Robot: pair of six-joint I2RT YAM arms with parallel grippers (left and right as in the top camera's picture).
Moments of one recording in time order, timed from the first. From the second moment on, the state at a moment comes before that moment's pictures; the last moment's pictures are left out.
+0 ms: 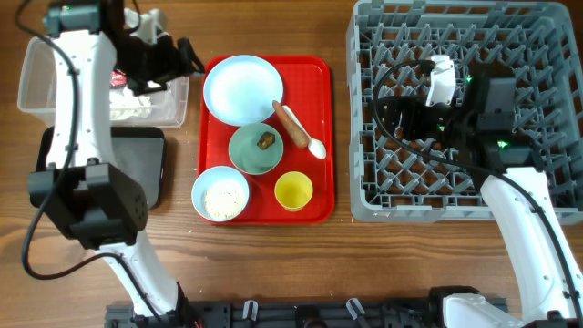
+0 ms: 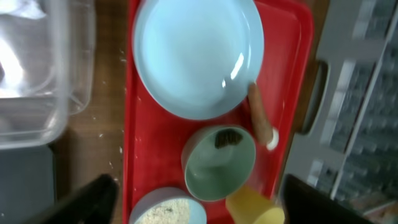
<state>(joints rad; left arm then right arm) 0.09 2.05 2.08 -1.43 0.43 -0.08 0.03 1.31 1.04 -0.49 -0.54 0.13</state>
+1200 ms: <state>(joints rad) -0.54 2.05 1.49 -0.96 0.03 -0.57 0.03 1.32 1.04 -0.49 -0.54 0.14</state>
